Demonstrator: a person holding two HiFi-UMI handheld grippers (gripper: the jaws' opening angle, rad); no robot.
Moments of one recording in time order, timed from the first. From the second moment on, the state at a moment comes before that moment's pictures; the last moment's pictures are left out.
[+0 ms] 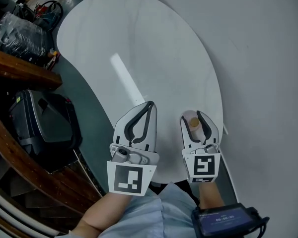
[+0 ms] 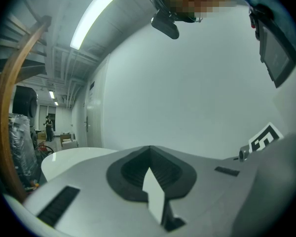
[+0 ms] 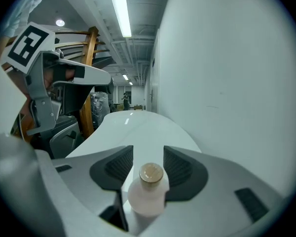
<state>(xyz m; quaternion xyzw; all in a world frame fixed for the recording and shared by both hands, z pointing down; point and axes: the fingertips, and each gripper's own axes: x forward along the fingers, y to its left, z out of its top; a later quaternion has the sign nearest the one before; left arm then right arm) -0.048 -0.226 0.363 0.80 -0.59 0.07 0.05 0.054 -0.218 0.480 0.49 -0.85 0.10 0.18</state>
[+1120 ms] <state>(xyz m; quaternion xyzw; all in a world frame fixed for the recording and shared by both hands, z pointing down) -0.043 -0.197 0.243 0.81 -0.58 -0.04 -0.09 0.045 -0.200 0.293 0.52 -0.85 -0.02 0.02</state>
